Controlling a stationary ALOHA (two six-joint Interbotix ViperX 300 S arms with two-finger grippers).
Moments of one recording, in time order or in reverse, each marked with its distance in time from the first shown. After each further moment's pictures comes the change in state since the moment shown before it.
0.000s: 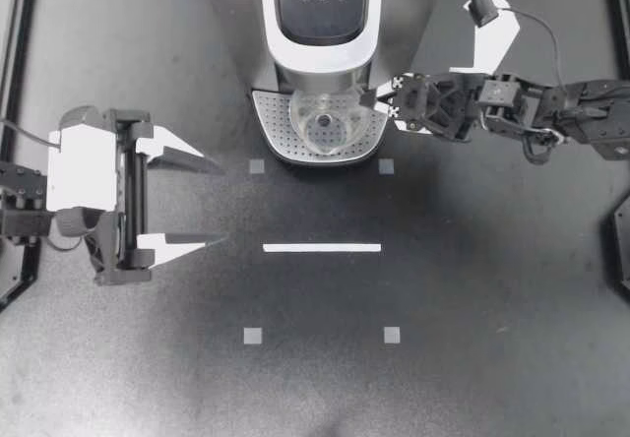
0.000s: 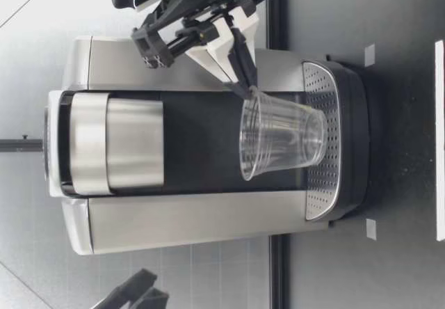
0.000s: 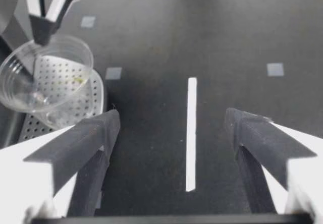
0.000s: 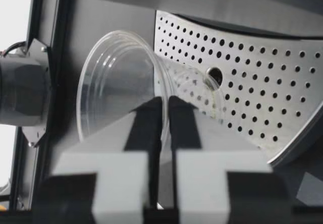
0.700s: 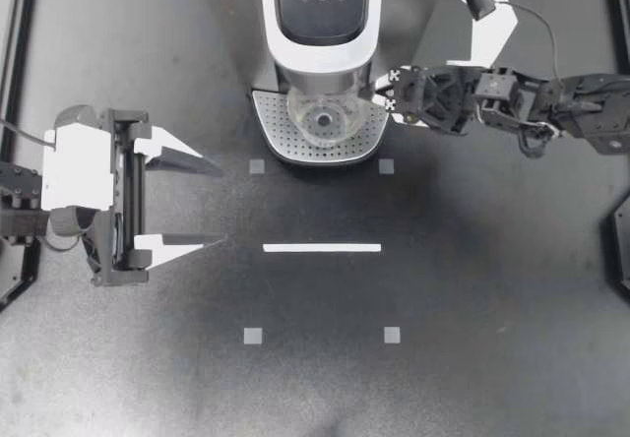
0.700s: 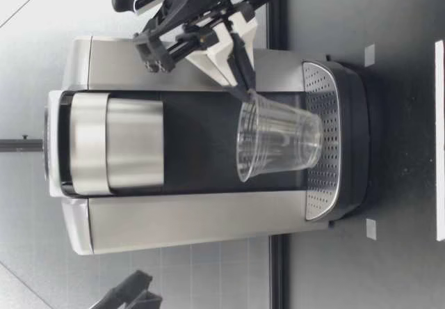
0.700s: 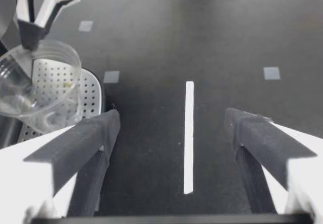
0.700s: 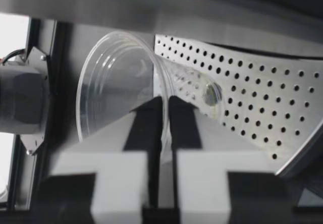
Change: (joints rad) left arm 0.000 -0.006 0.000 -0.002 -0.005 -0.002; right arm -0.018 0.017 -0.021 -0.009 0.003 -0.014
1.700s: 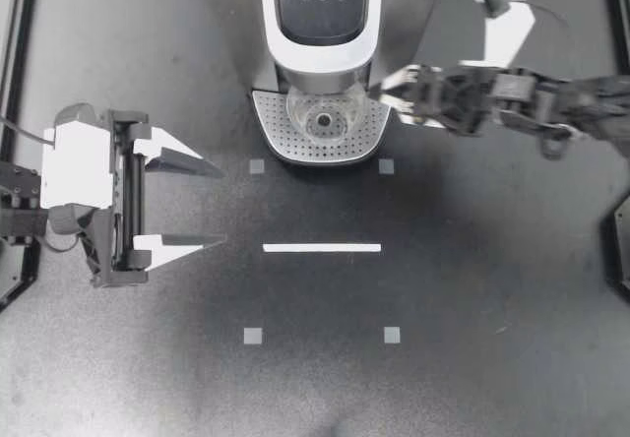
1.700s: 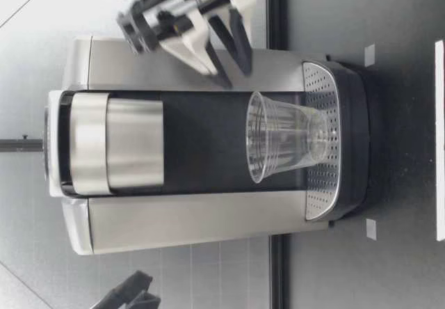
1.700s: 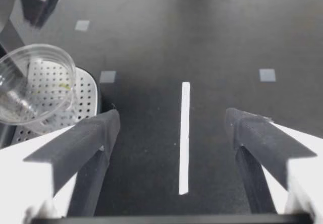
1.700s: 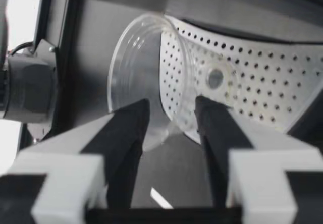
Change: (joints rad) left arm 0.000 -0.002 0.000 -0.017 -0.006 0.002; right arm -0.002 -0.138 0.089 -0.014 0.031 0.000
